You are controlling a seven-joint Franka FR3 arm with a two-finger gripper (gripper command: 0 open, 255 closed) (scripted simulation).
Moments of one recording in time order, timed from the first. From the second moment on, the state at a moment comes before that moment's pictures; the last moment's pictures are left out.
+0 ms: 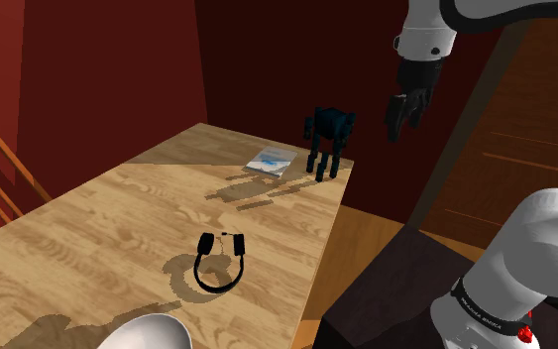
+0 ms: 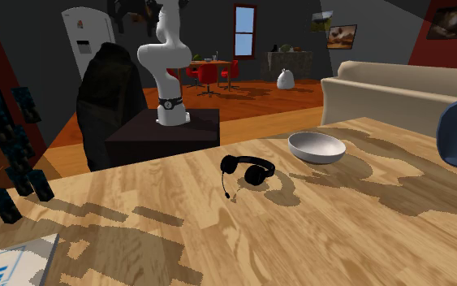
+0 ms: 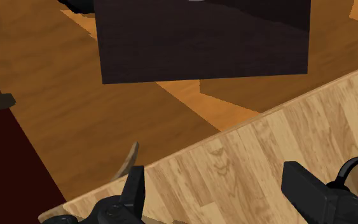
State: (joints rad) arm -0.02 -0.76 0.06 -2.37 -0.06 1.55 0.07
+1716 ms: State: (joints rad) arm 0.00 -0.13 0.43 -2.37 0.07 2.19 0.76
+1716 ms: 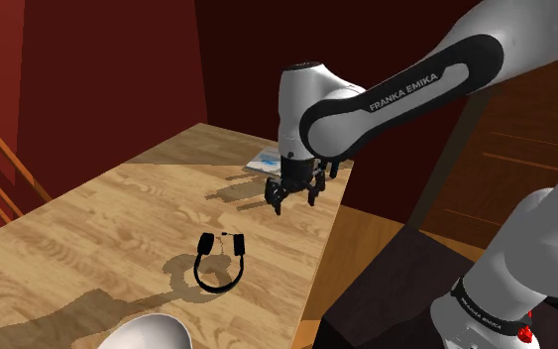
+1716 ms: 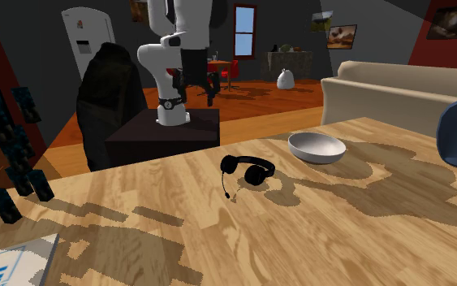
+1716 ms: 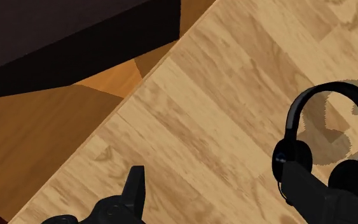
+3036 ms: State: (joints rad) arm 0.13 0.50 0.38 -1.96 -0.22 2.41 1.21
